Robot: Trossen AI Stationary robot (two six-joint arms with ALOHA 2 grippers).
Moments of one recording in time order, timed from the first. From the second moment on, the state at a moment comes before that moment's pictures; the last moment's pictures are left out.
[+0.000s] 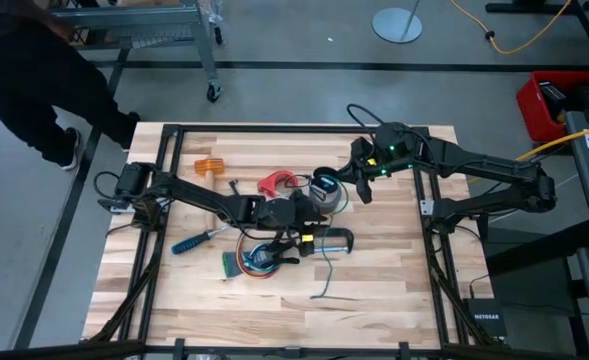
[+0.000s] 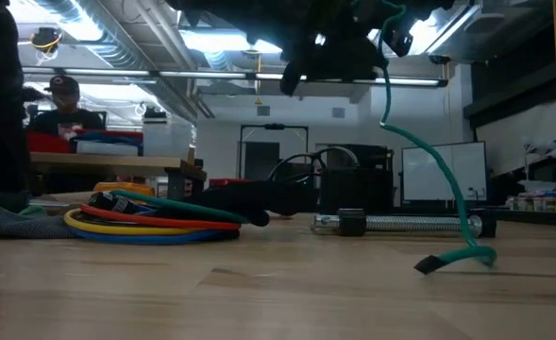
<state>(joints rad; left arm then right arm) -0.14 1.83 1.22 0.23 -0.25 -0.28 -0.27 1.12 1.07 -0.44 -0.33 0.18</state>
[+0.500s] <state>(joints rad) -0.14 1.83 1.22 0.22 -0.28 -0.28 -0.27 1.12 1.07 -0.34 -0.38 0.19</state>
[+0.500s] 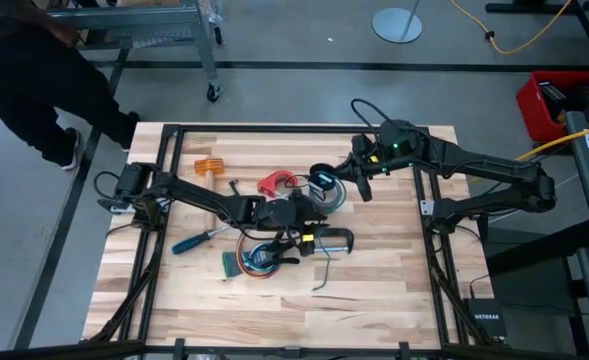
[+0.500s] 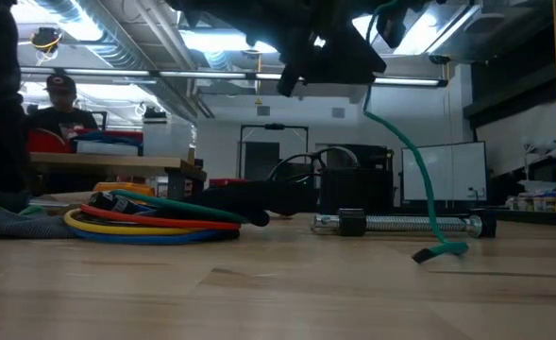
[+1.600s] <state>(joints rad) -0.14 1.84 1.22 0.23 -0.34 -0.25 -0.27 1.12 1.07 -0.30 -0.47 0.21</state>
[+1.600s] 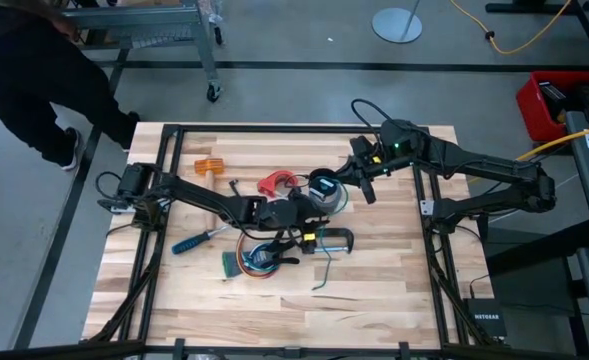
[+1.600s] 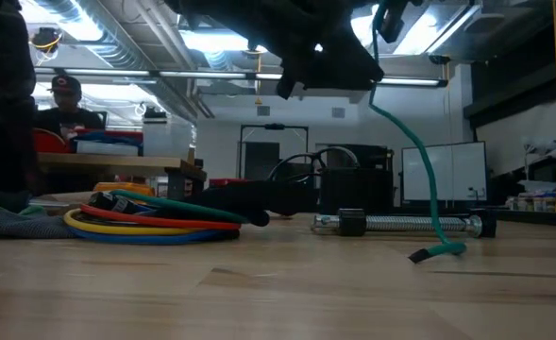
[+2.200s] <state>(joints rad) -0.13 1.91 1.22 0.25 -0.35 -0.23 -0.27 1.12 1.07 -0.32 -0.49 0.21</state>
